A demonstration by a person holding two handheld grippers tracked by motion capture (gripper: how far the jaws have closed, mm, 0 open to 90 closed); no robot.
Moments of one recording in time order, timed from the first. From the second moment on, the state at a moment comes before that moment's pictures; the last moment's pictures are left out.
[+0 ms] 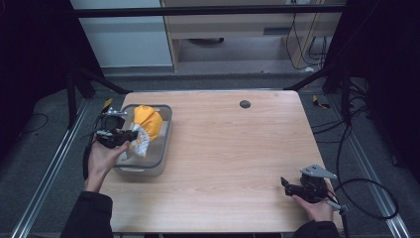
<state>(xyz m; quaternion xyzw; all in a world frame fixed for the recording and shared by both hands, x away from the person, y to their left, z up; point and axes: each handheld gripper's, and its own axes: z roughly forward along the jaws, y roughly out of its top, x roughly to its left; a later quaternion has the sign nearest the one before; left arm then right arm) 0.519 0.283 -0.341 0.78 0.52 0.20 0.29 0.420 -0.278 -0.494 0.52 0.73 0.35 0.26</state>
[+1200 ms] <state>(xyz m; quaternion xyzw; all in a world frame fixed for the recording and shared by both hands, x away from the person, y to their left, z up) 0.491 0.250 -0.294 0.80 0.44 0.20 0.35 0.419 -0.278 -0.492 0.52 0.73 0.36 0.26</state>
